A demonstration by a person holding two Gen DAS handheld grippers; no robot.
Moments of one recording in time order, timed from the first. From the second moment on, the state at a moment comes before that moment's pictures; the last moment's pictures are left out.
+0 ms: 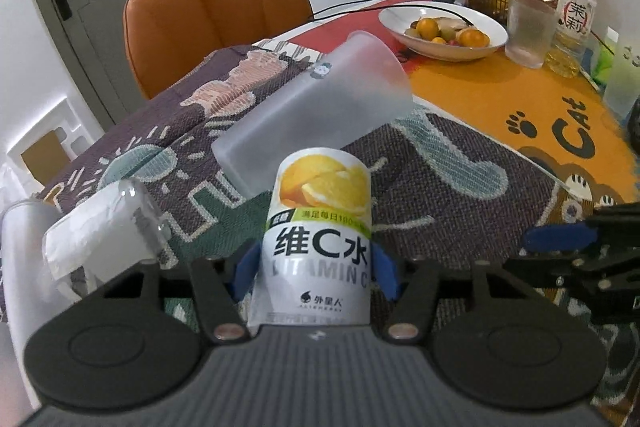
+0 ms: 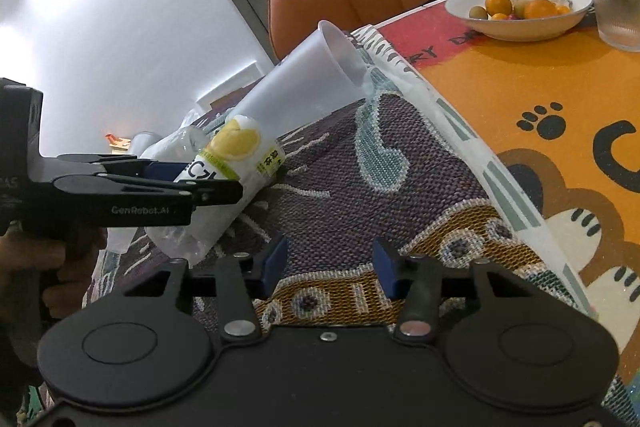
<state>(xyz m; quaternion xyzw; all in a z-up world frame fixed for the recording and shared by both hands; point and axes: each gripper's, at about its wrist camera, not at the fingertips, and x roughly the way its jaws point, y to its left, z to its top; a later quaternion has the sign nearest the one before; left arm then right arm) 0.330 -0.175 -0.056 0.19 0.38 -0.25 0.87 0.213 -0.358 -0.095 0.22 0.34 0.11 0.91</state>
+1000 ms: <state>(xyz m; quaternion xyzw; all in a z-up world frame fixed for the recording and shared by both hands) 0.256 -0.146 -0.037 0.26 0.39 -0.27 0.84 0.170 -0.342 -0.085 0.22 0.33 0.12 0.91</state>
